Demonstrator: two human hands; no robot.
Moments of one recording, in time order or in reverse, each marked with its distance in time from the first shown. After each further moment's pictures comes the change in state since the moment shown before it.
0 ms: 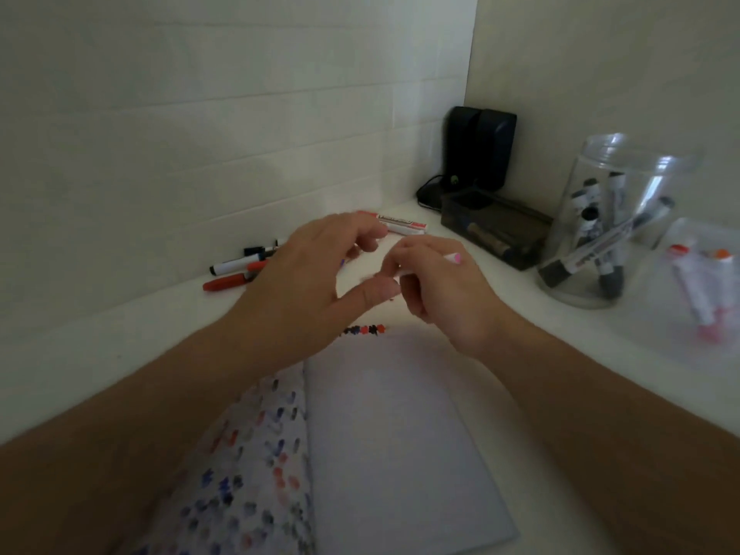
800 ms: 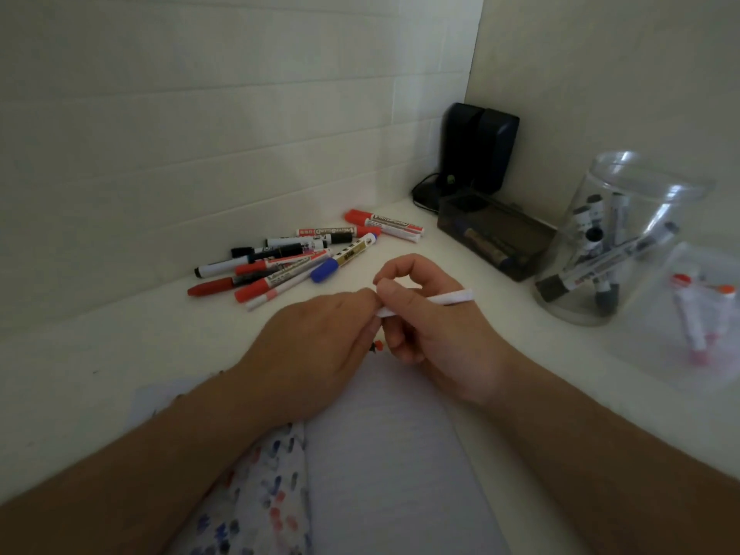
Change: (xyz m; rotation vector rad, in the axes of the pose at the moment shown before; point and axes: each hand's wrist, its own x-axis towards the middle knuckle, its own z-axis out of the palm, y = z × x) left_hand -0.017 -0.014 0.031 0.144 -0.169 0.011; right_hand -0.010 0.004 0.010 0.428 -0.156 0.121
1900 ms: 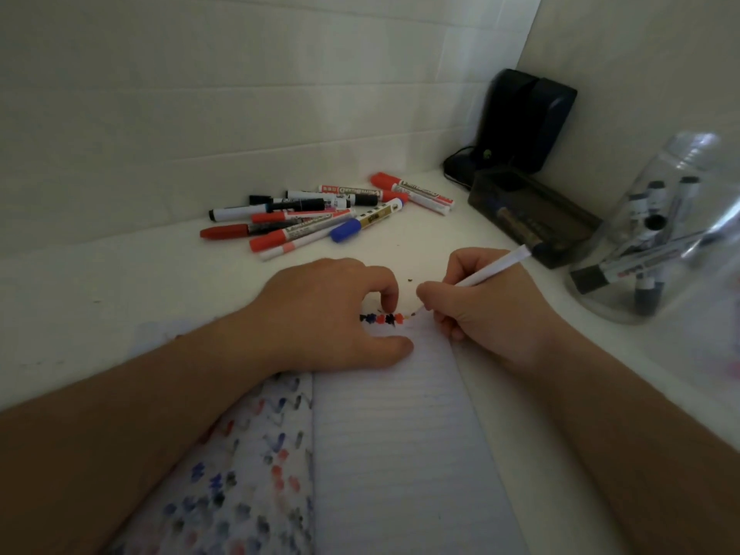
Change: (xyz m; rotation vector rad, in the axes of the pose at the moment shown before) left_hand 0.007 -0.001 -0.009 -0.001 -0.404 -0.317; right_hand 0.005 -0.003 -0.024 -0.628 0.152 0.163
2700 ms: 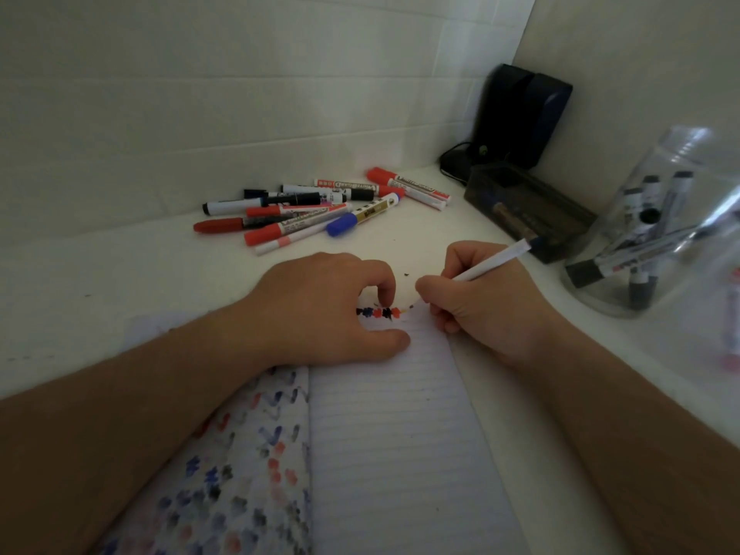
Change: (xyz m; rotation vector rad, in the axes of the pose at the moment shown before) left_hand -0.002 0.002 -0.002 -0.005 -0.020 0.010; right_hand 0.000 0.004 0.001 0.004 0.028 -0.032
